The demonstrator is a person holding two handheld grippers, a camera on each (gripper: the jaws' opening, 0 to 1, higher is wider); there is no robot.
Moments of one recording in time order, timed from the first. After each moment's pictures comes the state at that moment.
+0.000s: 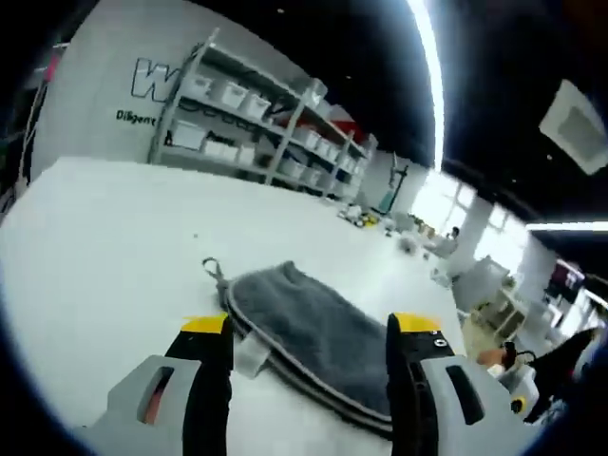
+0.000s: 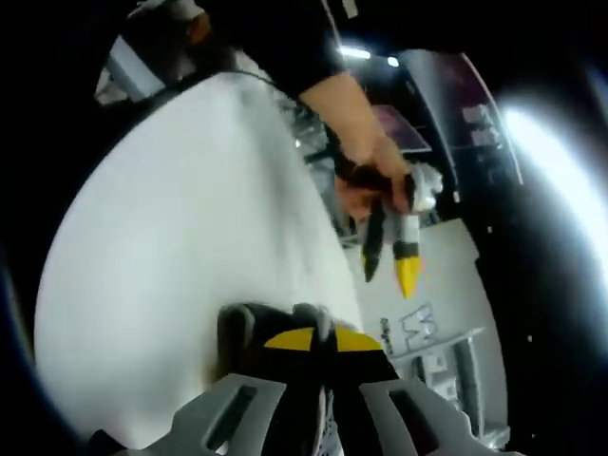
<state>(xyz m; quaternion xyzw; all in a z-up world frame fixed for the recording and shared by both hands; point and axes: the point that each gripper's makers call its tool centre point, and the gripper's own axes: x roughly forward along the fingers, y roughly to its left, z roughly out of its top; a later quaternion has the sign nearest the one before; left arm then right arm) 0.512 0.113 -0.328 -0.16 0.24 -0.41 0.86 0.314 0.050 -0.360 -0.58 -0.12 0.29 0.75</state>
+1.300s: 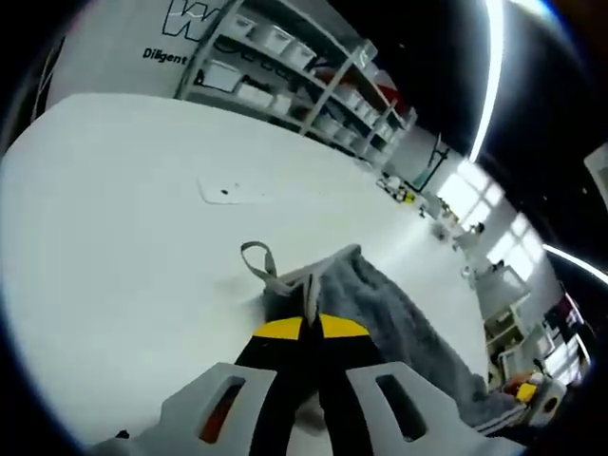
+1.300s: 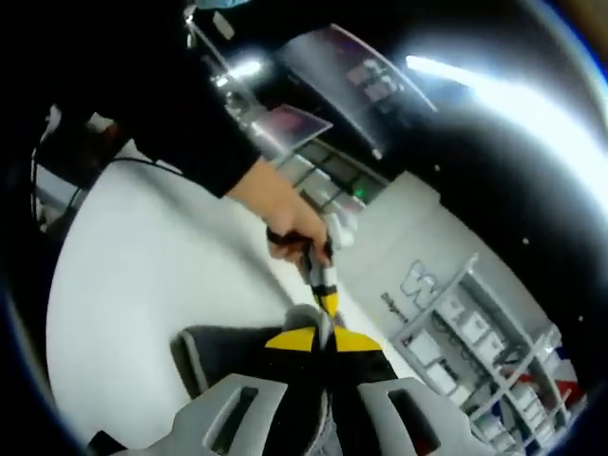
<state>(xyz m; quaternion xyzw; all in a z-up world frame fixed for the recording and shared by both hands) 0.567 0.081 -0.378 -0.15 0.34 -0.38 0.85 0.325 0.018 -0.323 -0.39 -0.11 0.27 0.87</state>
